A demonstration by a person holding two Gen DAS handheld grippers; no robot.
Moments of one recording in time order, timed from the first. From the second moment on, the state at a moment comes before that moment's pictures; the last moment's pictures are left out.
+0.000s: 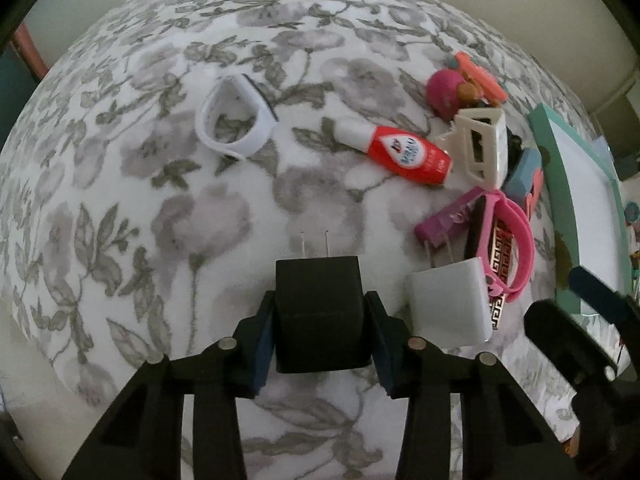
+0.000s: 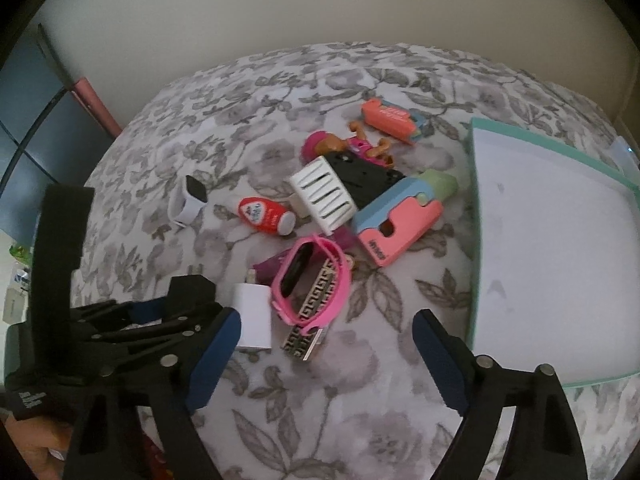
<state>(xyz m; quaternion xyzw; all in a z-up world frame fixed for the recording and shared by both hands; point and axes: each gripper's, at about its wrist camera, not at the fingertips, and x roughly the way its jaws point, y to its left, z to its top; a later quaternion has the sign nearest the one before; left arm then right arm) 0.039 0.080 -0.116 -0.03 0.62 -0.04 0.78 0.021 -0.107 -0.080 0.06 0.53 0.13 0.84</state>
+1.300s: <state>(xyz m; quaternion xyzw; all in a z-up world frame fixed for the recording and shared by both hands) 0.029 0.133 -0.120 -0.07 0.59 -0.05 0.80 0.041 -0.042 -0.120 0.05 0.58 0.20 0.79</state>
